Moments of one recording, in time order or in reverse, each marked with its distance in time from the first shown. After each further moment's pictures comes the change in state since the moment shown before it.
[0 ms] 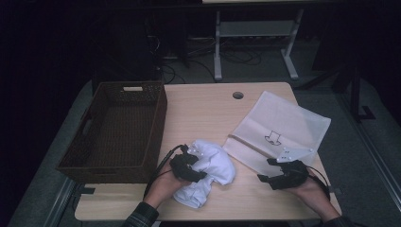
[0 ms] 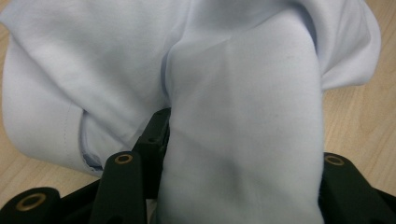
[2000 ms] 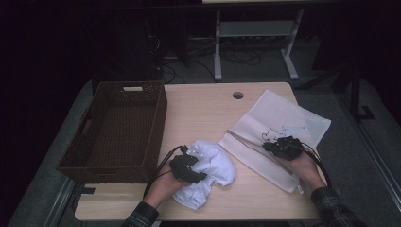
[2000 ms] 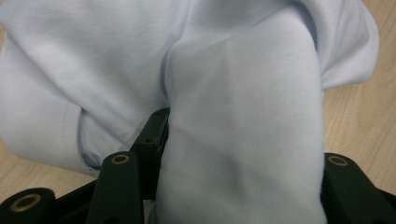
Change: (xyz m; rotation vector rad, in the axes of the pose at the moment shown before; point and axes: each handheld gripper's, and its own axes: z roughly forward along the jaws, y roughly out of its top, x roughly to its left) left arm 0.001 -0.003 0.001 -0.007 -0.012 0.006; right arm -0.080 0.015 0.040 0.005 -0.112 0.005
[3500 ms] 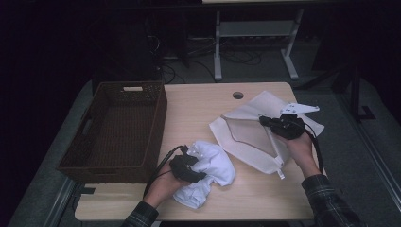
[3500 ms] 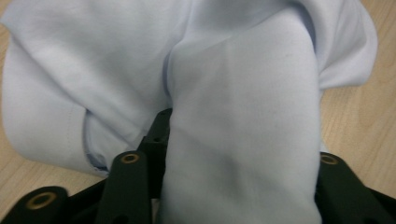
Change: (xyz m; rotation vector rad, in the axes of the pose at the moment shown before) left arm 0.002 0.001 -0.003 0.007 -0.004 0.016; right arm -0.005 0.068 -0.034 -0.268 -0.016 0.077
